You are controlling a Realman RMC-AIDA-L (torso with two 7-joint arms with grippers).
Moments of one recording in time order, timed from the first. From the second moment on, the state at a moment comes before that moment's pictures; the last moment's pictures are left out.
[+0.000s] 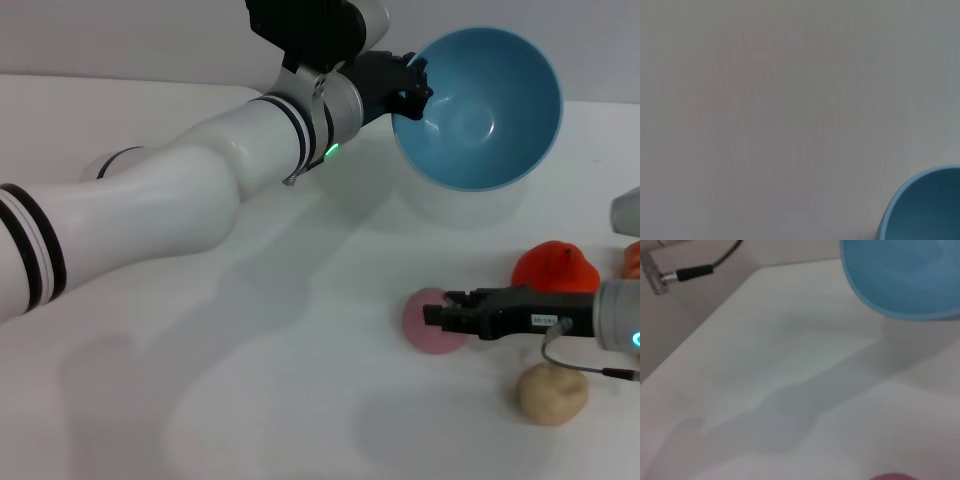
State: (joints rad) left arm -0.74 -2.07 2.16 0.79 1.89 -0.09 -2.51; right arm 0.60 2.07 -1.02 -0.35 -1.92 -1.13 1.67
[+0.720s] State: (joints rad) left arm -0.73 -2.07 2.16 0.78 1.90 -0.09 -2.50; right arm 0.63 2.08 -1.01 -0.30 -1.91 -1.07 1.67
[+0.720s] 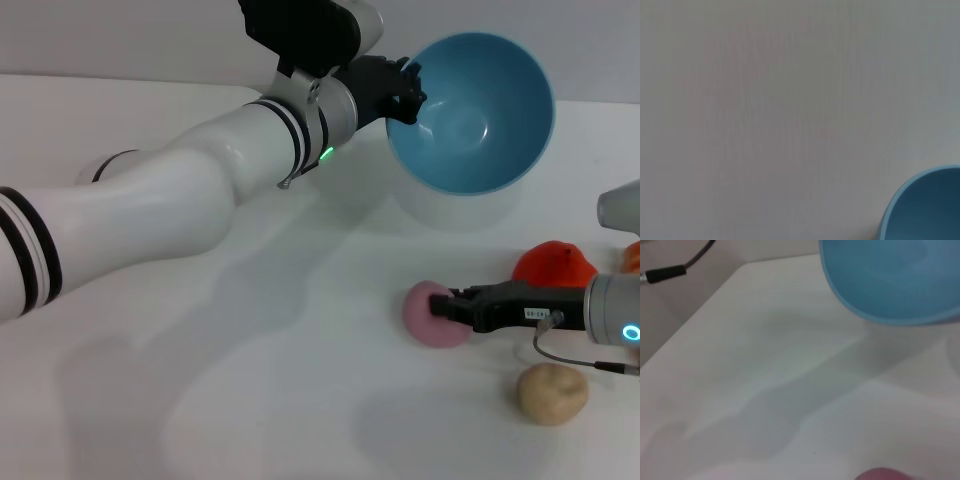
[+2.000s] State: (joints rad) left arm -0.77 -2.07 2.06 0.82 1.93 0.24 -2.37; right arm 0.50 2.07 -0.89 -0.74 -1.74 -1.26 1.76
